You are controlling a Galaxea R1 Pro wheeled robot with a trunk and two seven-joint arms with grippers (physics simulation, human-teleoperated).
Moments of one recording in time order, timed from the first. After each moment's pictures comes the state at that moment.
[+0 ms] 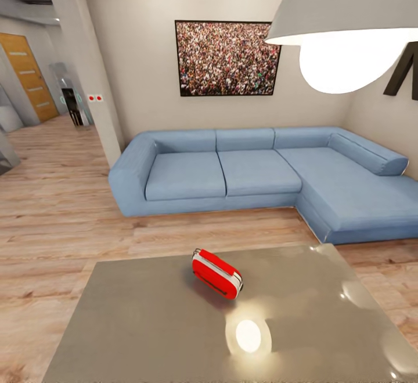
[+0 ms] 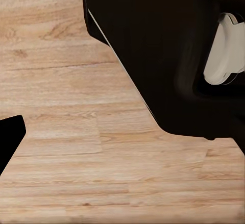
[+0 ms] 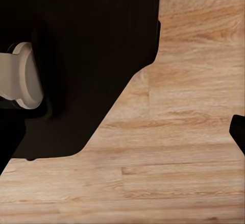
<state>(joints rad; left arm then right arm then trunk) 0.06 0.00 0.02 -0.04 0.01 -0.01 0.00 0.01 -0.01 0.00 0.01 0.00 -0.08 0.02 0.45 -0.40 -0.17</state>
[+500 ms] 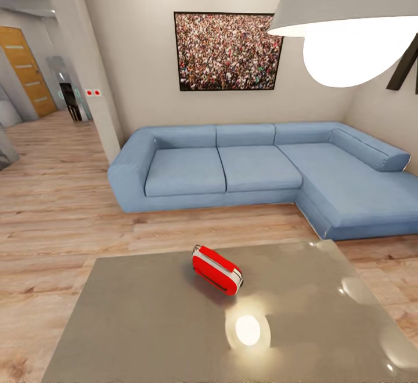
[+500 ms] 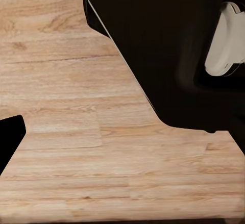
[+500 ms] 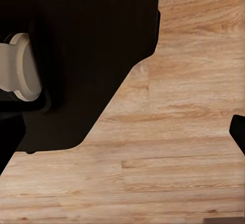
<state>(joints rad) 0.06 0.00 0.02 -0.04 0.01 -0.01 0.00 0.01 -0.01 0.00 0.01 0.00 -0.08 0.02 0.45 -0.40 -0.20</state>
